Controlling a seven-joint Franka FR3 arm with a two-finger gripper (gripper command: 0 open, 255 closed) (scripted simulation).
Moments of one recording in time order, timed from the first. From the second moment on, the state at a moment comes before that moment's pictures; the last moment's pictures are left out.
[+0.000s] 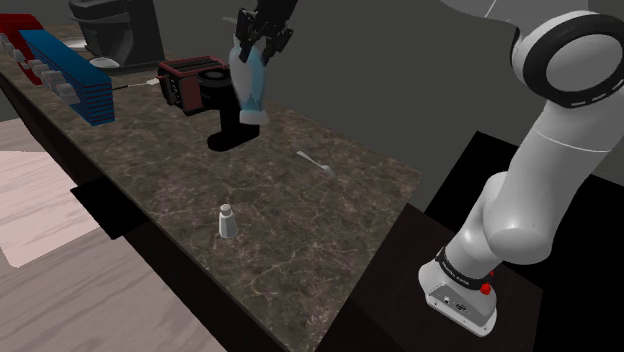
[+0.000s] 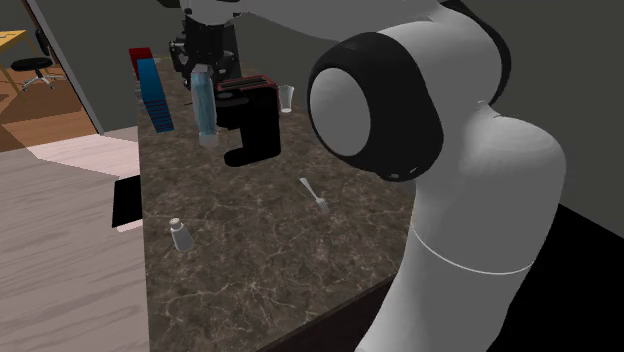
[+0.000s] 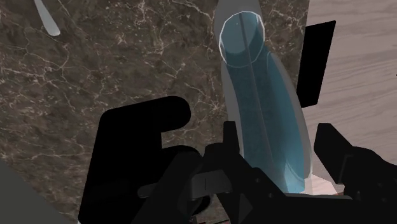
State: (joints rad) arm 0.27 0.11 0.04 -1.48 0.15 1.94 0.30
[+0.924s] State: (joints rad) arm 0.35 0.27 0.08 -1.38 0.09 2.02 0.41
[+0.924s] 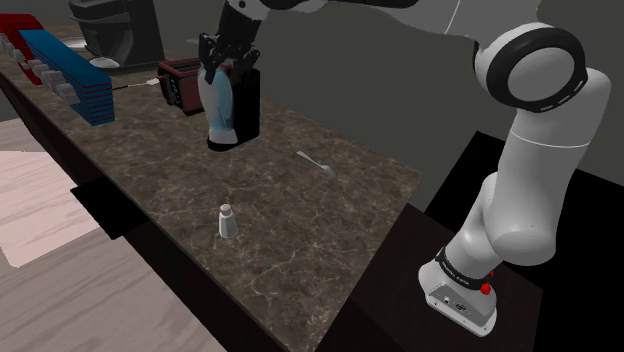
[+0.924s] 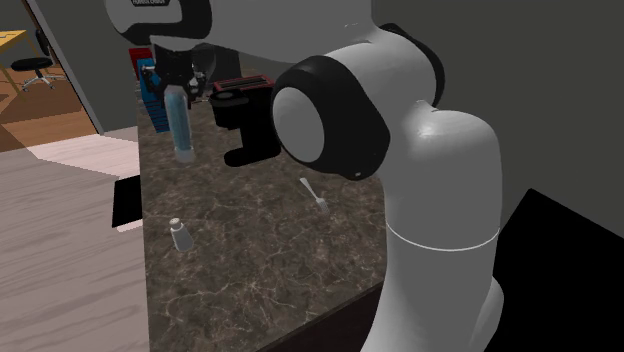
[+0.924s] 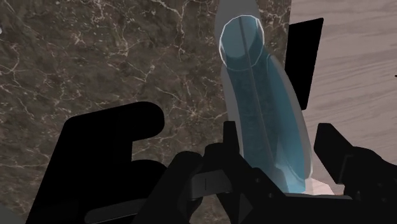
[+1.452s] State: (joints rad) arm 0.35 0.26 0.08 -1.51 0.10 2.13 0.40
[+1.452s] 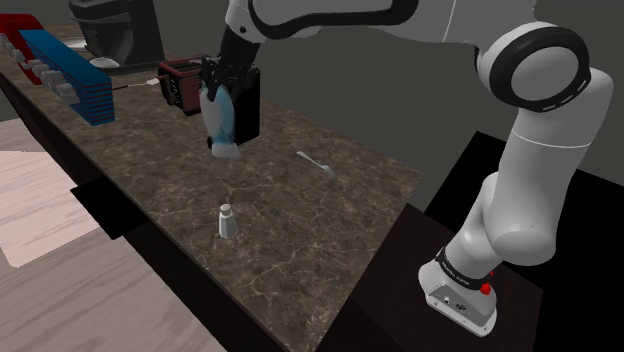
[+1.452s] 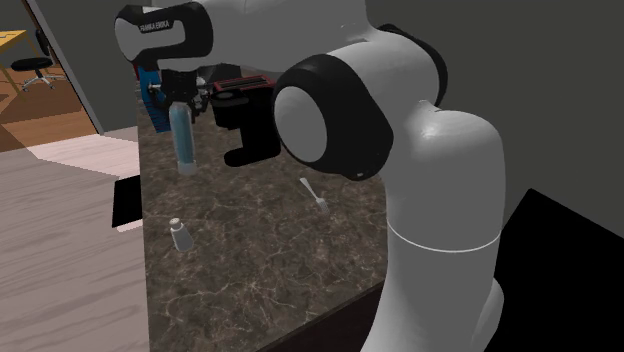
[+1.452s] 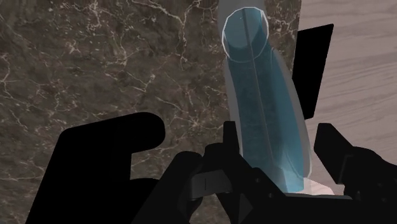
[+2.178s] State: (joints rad) arm 0.34 0.27 0.08 -1.64 0.11 2.27 0.38
